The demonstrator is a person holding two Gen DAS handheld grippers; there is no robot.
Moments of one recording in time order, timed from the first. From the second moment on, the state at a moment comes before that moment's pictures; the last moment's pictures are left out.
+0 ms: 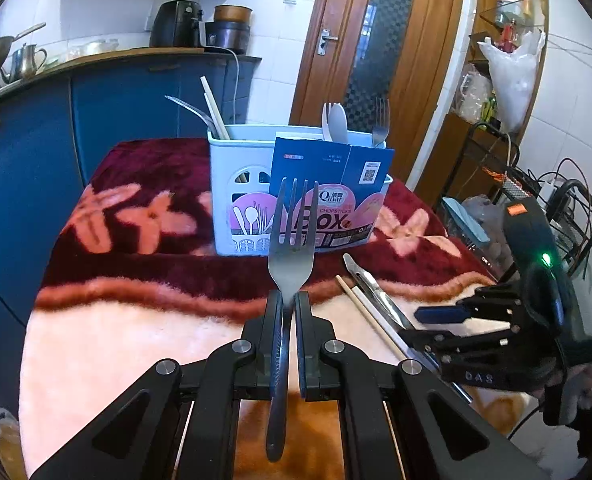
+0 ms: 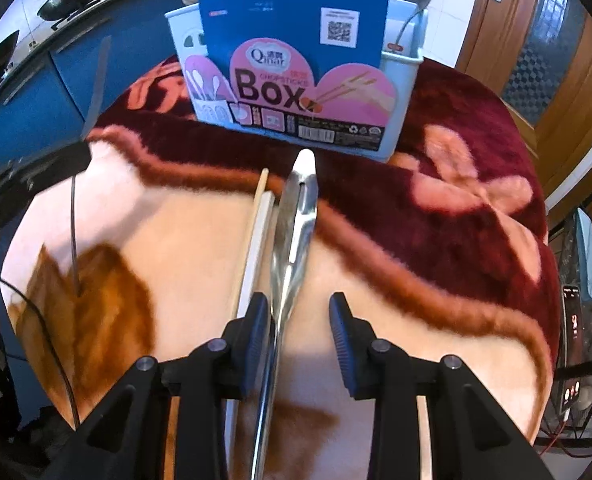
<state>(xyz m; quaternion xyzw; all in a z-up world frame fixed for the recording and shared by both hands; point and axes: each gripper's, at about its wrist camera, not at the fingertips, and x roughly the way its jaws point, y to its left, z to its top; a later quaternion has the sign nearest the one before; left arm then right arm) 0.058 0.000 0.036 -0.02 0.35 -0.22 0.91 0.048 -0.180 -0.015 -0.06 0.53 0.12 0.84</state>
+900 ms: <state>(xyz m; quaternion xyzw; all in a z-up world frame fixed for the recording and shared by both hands) 0.059 0.009 0.084 -0.05 0.27 -0.22 0.94 0.061 -0.208 0.007 0.04 0.47 0.16 0.87</state>
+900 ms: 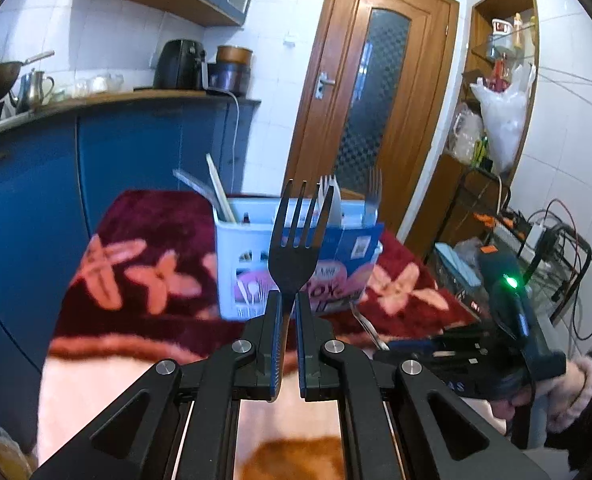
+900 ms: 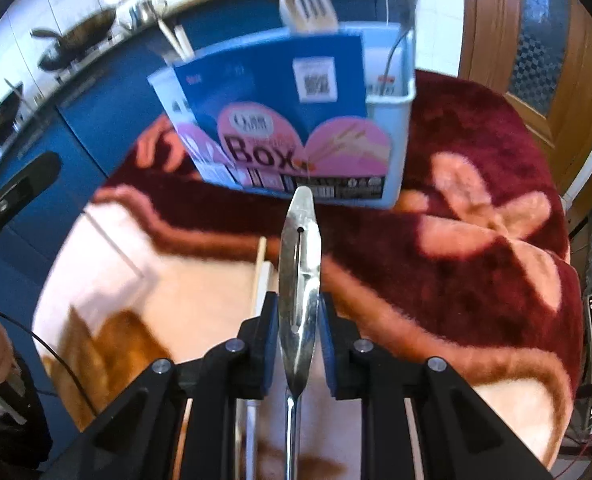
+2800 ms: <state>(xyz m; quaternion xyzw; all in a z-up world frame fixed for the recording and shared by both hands) 0.162 -0.019 0.053 -0.07 0.19 -0.16 0.97 0.111 -0.218 0.123 0.04 0.02 0.02 1.00</state>
